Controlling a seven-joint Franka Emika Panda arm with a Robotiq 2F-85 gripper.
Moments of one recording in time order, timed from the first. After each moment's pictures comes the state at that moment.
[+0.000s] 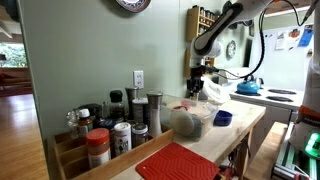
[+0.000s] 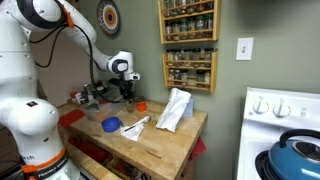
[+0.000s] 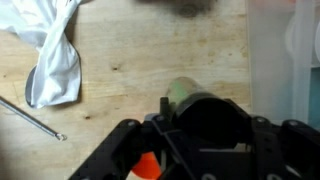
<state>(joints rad) 0.09 0.09 0.05 -2.31 0.16 2.36 0.06</state>
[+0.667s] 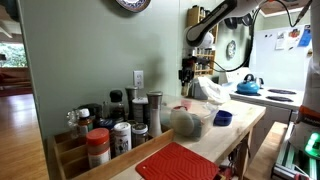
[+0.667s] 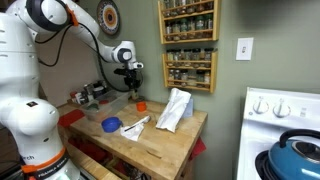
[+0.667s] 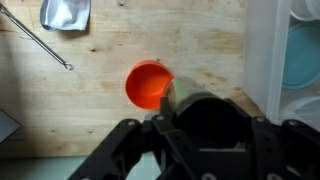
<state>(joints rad) 0.09 0.15 0.05 -2.08 0.06 2.26 0.06</state>
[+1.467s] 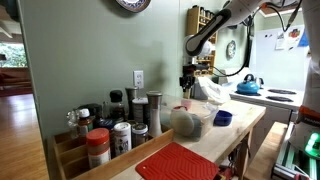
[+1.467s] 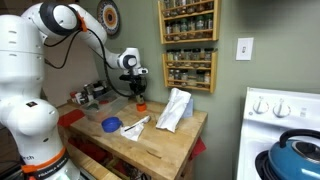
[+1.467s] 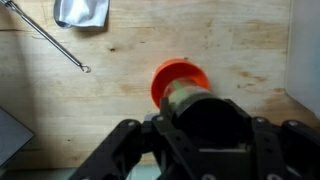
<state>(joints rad) 0.08 0.25 0.02 -2.07 0.01 2.33 0.09</state>
